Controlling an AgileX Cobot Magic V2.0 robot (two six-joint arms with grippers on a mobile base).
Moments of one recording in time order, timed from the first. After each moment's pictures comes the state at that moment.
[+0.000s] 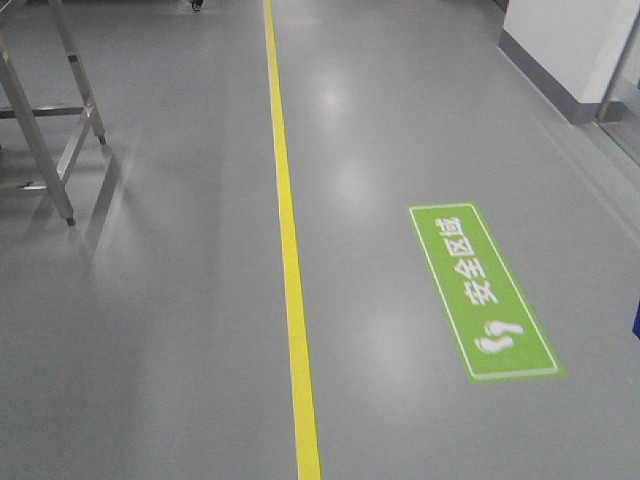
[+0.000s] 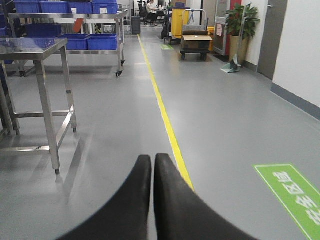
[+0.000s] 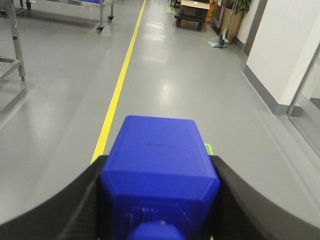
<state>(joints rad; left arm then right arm) 0.02 0.03 0.03 0.01 0.10 -0.04 -0.01 0.26 -0.35 0.15 0.39 -0.32</state>
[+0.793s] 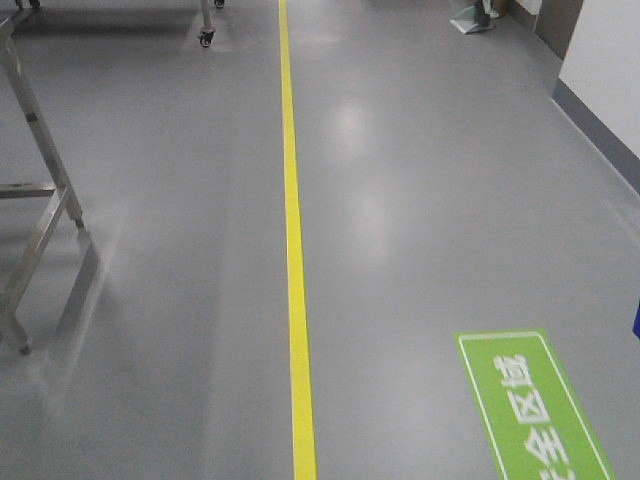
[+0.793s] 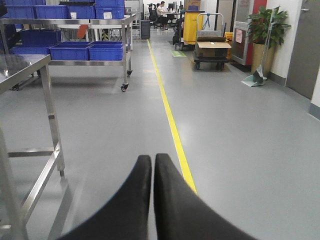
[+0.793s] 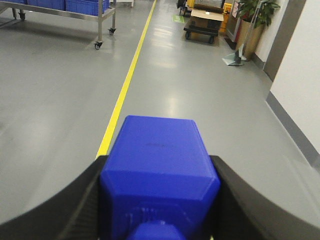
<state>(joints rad) 0.02 0.03 0.03 0.01 0.10 -0.04 -0.01 0.26 -0.35 0.15 0.39 -0.32</state>
